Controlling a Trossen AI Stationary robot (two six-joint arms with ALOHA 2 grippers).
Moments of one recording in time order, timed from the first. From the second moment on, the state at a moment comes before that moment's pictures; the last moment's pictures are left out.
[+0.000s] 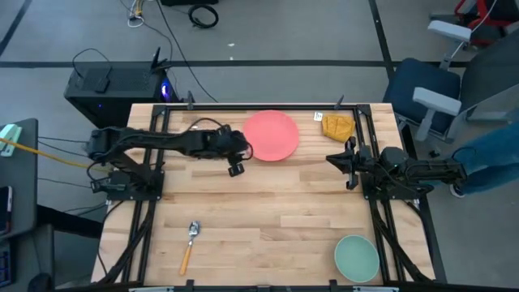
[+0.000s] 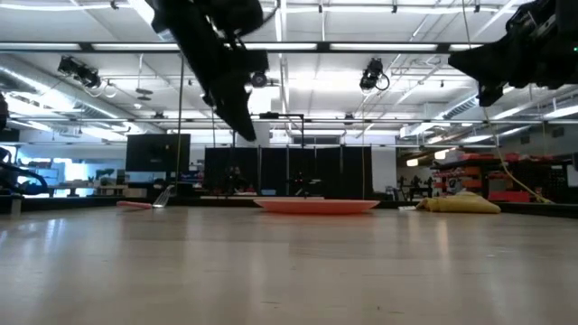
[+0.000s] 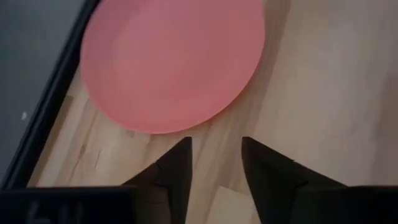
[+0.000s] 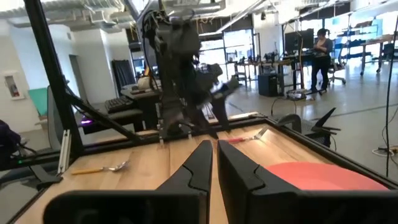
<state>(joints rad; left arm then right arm) 0.15 1.57 1.08 -0.47 -0.31 -0.01 0.00 0.01 0.06 0.06 0.15 0.11</state>
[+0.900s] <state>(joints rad) 0.16 1.96 1.19 -0.27 -0.28 0.26 0.00 0.32 0.32 -0.26 0.15 0.13</state>
